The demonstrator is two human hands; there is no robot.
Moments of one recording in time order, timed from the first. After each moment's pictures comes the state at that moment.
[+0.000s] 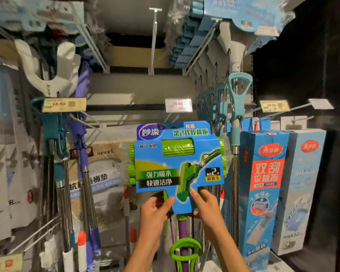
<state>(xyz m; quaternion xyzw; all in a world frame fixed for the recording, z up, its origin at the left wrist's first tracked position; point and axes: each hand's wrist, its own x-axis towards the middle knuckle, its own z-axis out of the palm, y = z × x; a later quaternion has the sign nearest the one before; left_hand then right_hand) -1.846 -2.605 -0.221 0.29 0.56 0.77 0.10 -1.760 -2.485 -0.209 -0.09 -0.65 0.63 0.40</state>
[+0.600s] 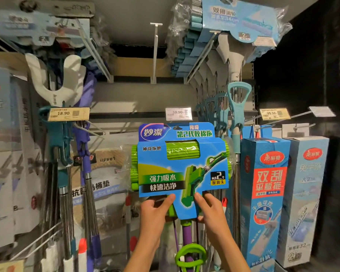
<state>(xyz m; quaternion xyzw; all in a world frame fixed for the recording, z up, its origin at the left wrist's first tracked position) -1.838 -2.603 -0.193 0.30 0.56 0.78 0.02 -1.752 -2.479 -0.198 -0.06 -0.64 0.65 0.41</state>
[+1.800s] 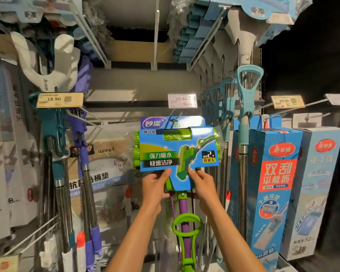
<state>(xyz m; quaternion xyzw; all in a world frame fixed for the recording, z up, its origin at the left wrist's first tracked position) -1.904 -2.560 -0.170 0.22 0.57 0.79 0.08 -1.830 -2.437 -0.181 -0.11 -0.64 0.65 0.41</state>
